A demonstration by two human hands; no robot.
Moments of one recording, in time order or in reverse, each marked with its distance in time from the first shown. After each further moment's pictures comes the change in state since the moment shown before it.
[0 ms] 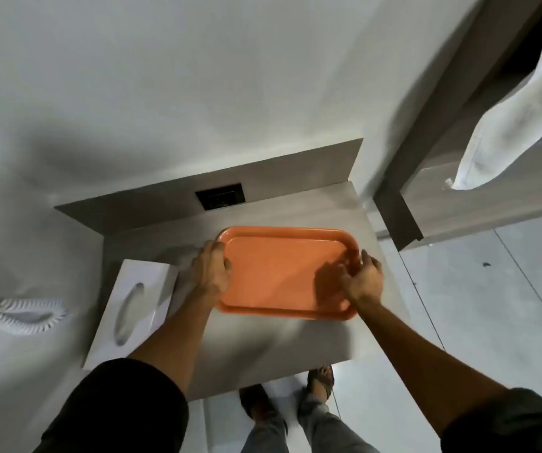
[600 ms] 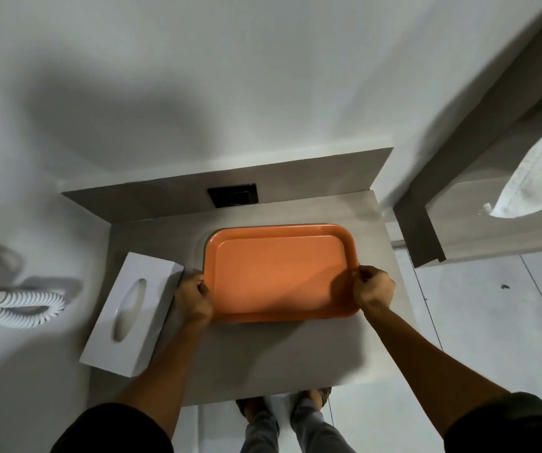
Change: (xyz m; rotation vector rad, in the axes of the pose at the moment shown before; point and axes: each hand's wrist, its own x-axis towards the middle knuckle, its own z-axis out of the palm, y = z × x) left_hand -0.003 -0.054 0.059 -0.650 0.192 -0.534; right_hand 0.051 -0.006 0.023 0.019 -0.026 0.072
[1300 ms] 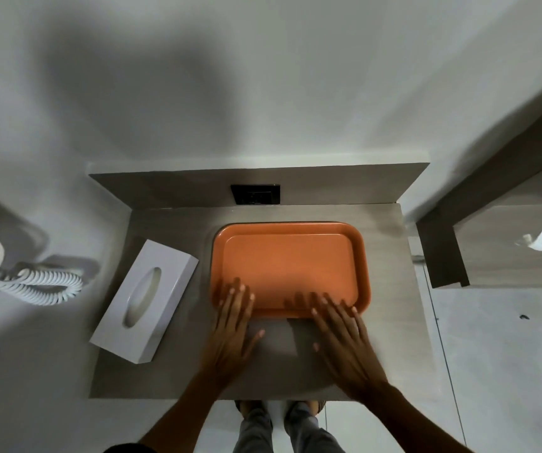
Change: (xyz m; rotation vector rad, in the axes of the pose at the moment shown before) left_hand -0.056 -0.095 0.040 0.456 -0.134 0.848; right_hand -0.058 0.093 0.035 -0.575 -0.247 -1.205
